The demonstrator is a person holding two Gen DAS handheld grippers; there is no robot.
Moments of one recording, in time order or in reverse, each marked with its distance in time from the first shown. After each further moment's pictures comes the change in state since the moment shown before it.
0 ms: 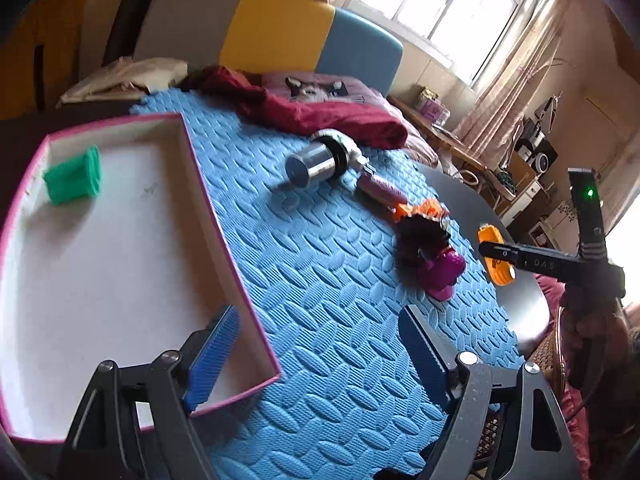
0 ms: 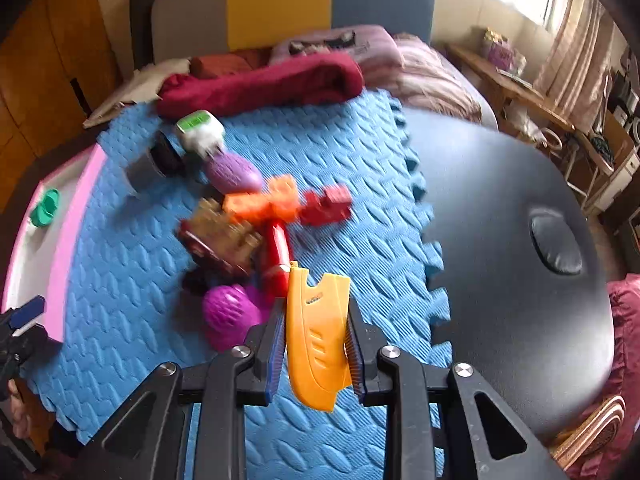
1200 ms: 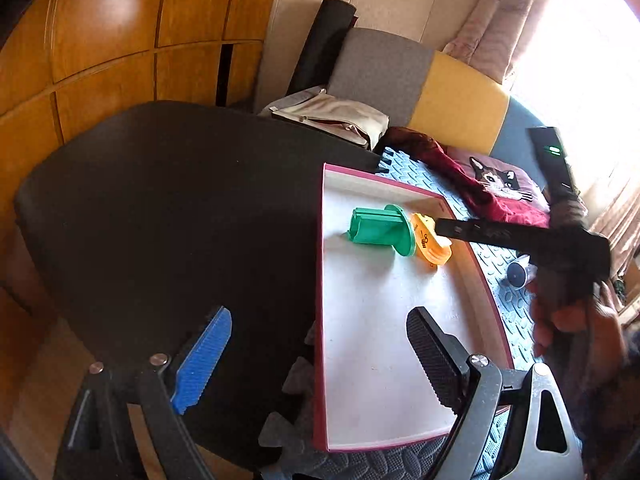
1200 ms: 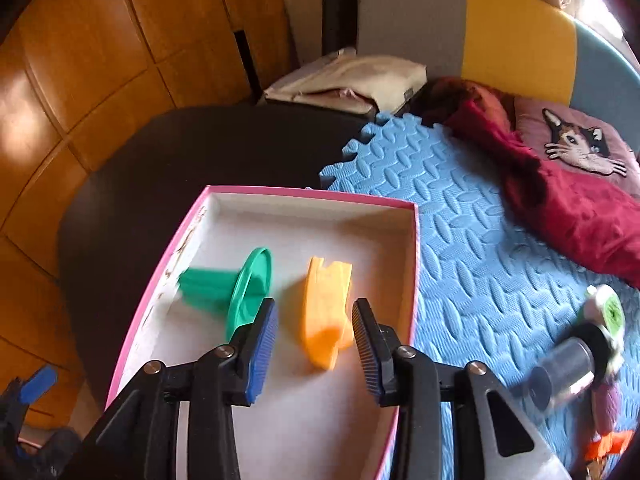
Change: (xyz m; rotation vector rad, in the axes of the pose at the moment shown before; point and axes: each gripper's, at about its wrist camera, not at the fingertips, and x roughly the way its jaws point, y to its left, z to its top) left arm -0.108 0.148 -0.016 -0.309 -0.176 0.485; right arm 0.097 0.310 0.097 -0.337 -0.009 0.391
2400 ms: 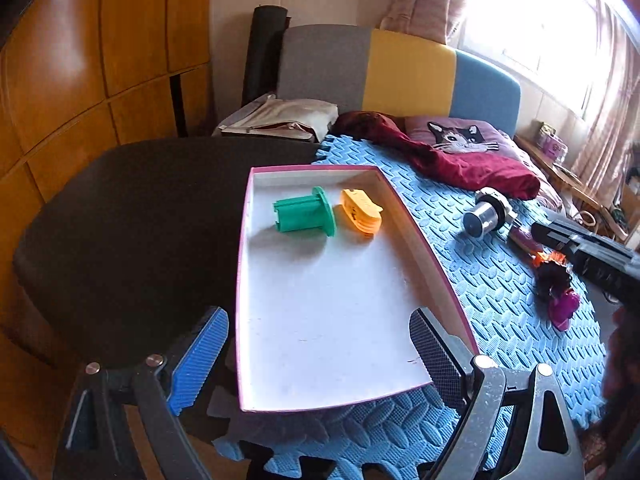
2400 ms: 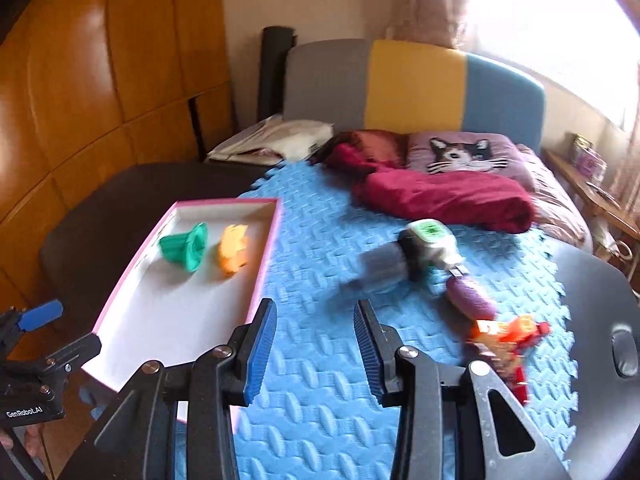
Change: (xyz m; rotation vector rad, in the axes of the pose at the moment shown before) left arm -0.021 -0.078 -0.018 0.231 0.004 -0.005; right arm -0.152 -0.057 -0.110 0.115 -0.253 -0.228
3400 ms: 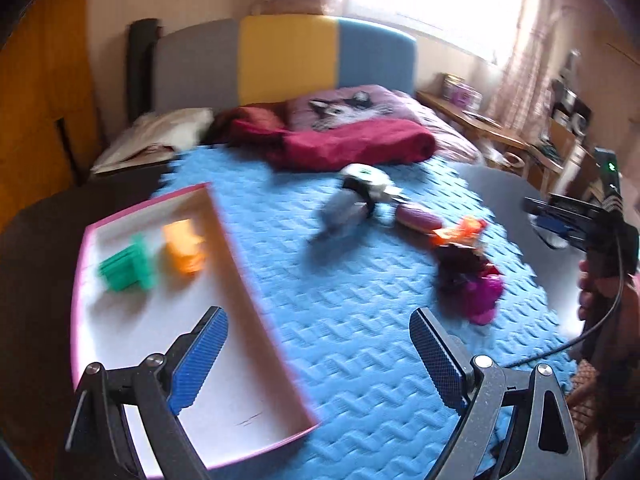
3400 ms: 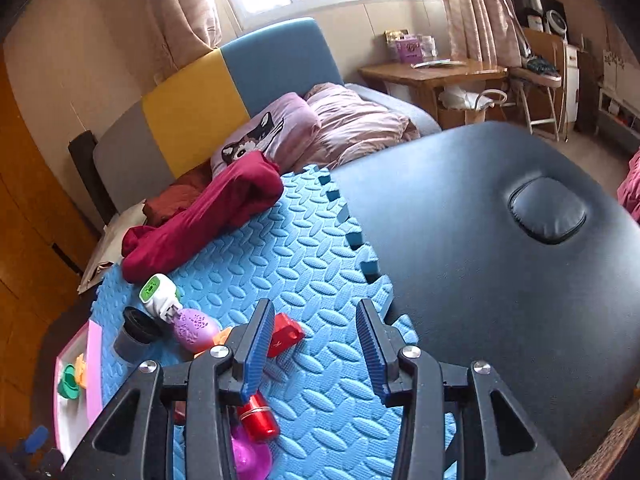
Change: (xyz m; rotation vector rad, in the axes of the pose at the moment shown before) left arm 0.037 -0.142 0.030 0.262 0.066 -0.277; right arm -0.023 -0.246 -0.045 0.610 -0.017 -0.220
